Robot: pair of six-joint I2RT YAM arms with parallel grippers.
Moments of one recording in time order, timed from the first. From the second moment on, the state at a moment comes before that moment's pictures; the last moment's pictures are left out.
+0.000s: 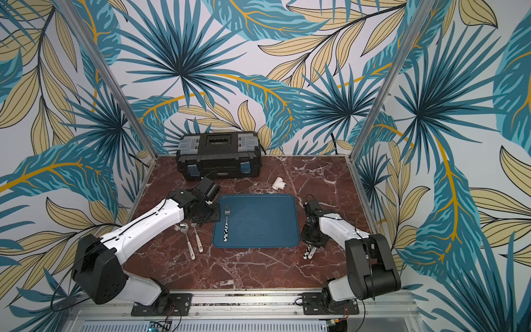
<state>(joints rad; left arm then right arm) -0.55 1.48 1.19 -0.93 -0.08 -0.67 0.17 1.46 0.74 -0.77 0.06 0.60</state>
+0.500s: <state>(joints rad) -0.55 1.47 1.19 -0.93 -0.09 -0.67 0.18 1.40 0.74 -0.78 0.08 0.61</state>
